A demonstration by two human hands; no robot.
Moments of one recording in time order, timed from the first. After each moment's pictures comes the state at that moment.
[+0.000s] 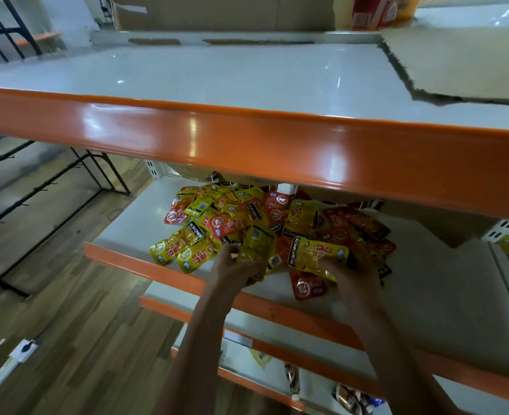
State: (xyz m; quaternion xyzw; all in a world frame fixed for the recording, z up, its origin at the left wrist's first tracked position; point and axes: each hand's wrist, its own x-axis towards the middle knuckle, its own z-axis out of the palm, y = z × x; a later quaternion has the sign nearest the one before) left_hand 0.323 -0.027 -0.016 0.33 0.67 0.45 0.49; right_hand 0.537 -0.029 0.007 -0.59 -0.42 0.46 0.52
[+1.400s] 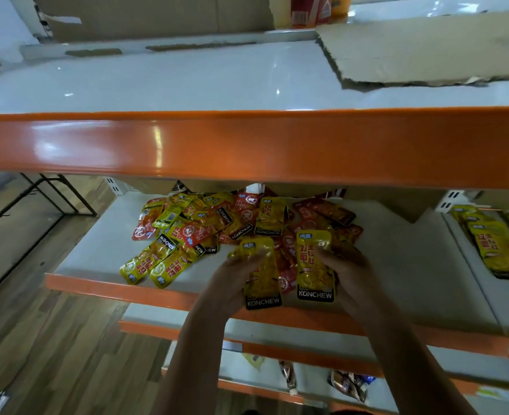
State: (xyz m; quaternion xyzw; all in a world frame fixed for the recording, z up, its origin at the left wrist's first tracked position) left_hand 0.365 -0.027 -0.003 0.28 0.48 0.42 0.72; right_hand 0.575 -0.032 -0.012 -0.48 -0.28 0.63 0.54
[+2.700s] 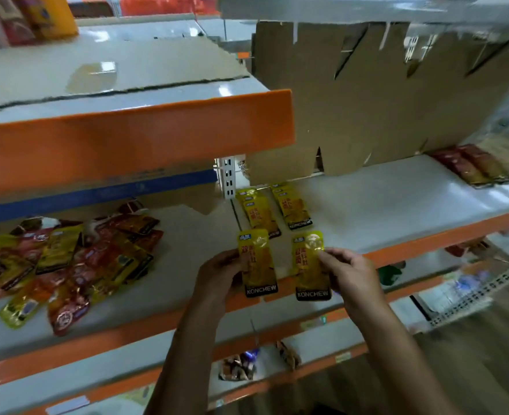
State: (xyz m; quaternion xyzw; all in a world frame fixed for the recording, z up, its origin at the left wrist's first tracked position) left_hand 0.713 -0.091 -0.009 0.40 0.51 0.33 0.69; right_hand 0.915 -0.197 -0.003 -0.65 -0.19 0.39 0.62
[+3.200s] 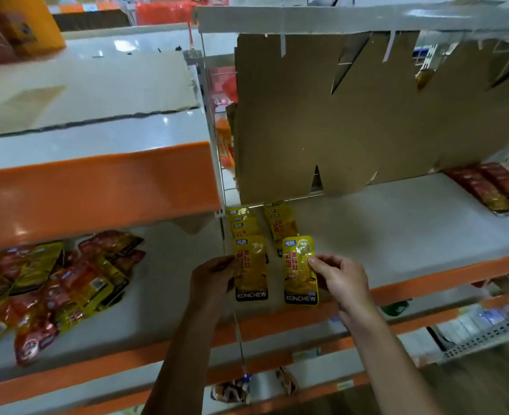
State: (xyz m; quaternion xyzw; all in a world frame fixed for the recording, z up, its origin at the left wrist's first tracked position) left_hand 0.776 -0.056 -0.013 0.42 0.57 0.39 0.59; right_hand 0.984 -0.137 -0.022 -0.69 -0.20 0.38 0.58
